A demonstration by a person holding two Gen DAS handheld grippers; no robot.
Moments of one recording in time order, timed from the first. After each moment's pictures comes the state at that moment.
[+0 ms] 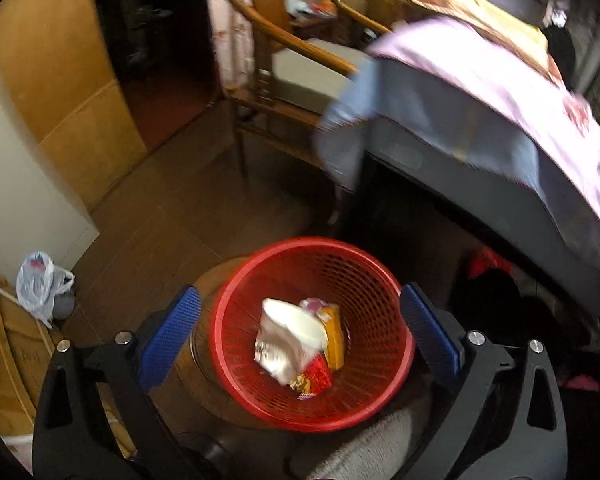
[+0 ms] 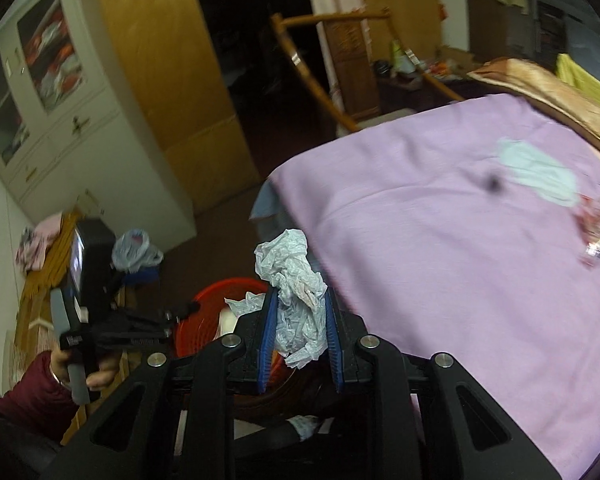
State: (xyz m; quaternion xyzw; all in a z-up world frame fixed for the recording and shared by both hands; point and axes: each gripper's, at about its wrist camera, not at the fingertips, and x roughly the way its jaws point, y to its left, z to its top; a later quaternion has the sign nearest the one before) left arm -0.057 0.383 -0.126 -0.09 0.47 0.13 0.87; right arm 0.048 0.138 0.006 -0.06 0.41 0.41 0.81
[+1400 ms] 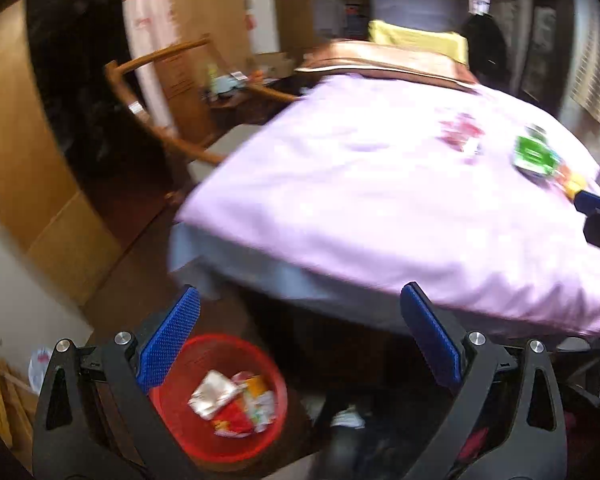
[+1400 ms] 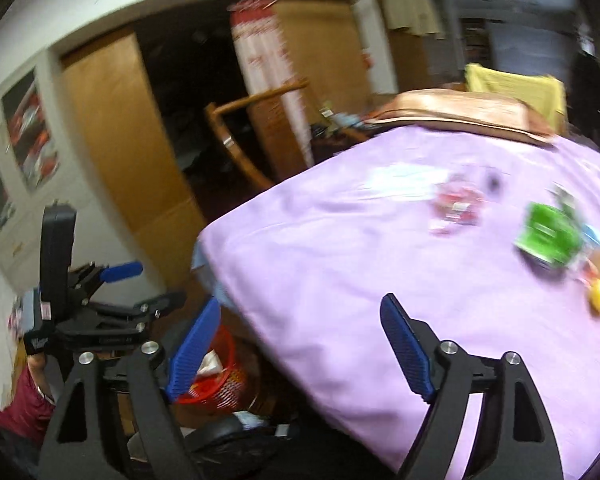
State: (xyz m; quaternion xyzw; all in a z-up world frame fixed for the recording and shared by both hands) left arm -0.010 0.183 -0.020 0.04 0.38 0.04 0.92; right arm 0.036 -0.063 0.025 0.07 0.32 0.32 0.89
